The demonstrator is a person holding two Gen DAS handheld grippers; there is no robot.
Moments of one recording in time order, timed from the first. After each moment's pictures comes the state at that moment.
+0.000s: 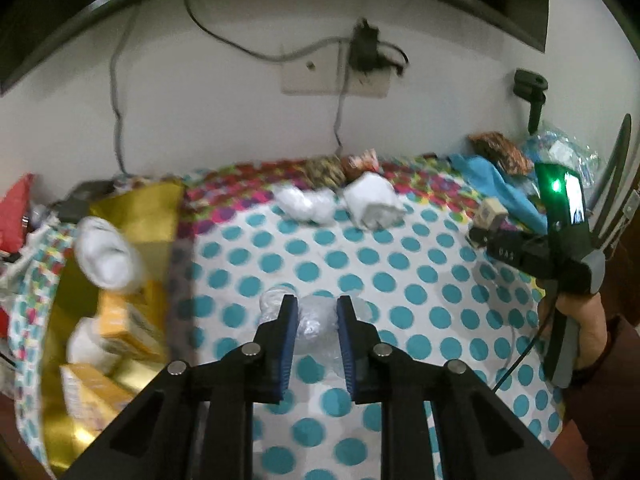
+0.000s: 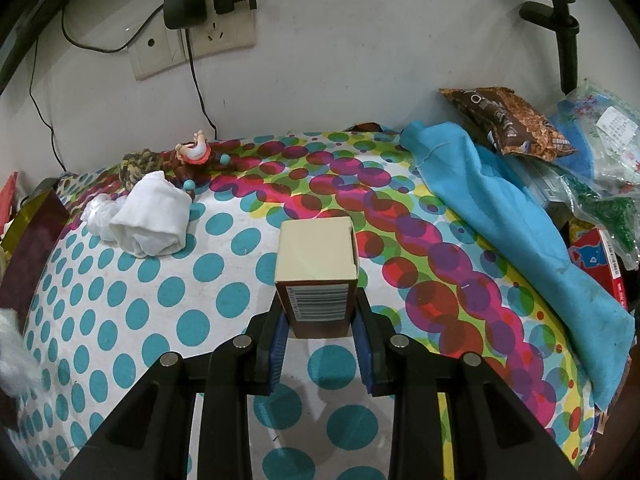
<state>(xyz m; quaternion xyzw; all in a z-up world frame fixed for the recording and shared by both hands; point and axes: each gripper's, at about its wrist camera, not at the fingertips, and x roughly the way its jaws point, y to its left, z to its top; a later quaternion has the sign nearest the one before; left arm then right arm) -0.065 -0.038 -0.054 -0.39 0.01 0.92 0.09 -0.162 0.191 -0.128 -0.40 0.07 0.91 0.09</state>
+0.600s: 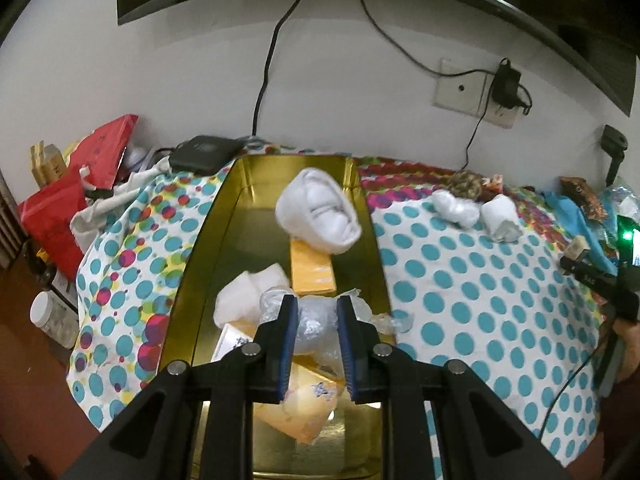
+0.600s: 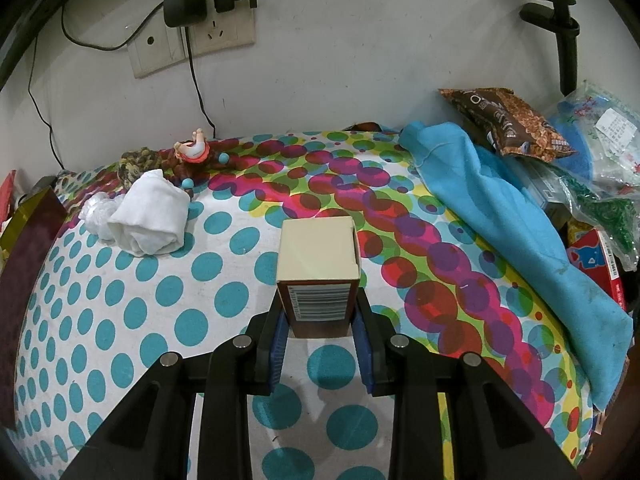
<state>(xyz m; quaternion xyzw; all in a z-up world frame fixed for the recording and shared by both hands) -0.043 -0.160 -0.056 -0.40 -0.04 0.91 -0.05 -0.170 0.176 -0.130 -0.41 0.07 0.91 0.10</state>
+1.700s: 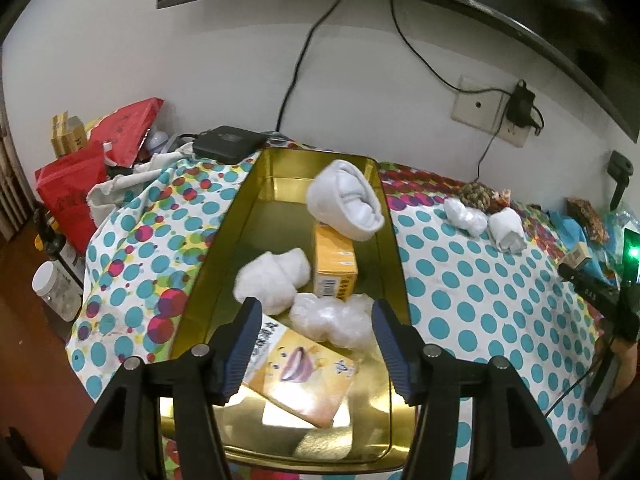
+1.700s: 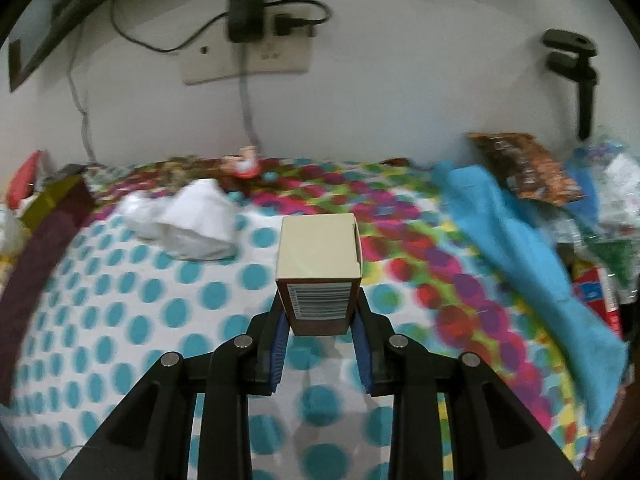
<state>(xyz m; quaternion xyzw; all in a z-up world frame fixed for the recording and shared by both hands) -0.017 -0.176 -0.056 -0.38 -0.08 0.92 -0.07 -0.138 0.176 -0.126 -0.37 0.04 0.93 0.06</state>
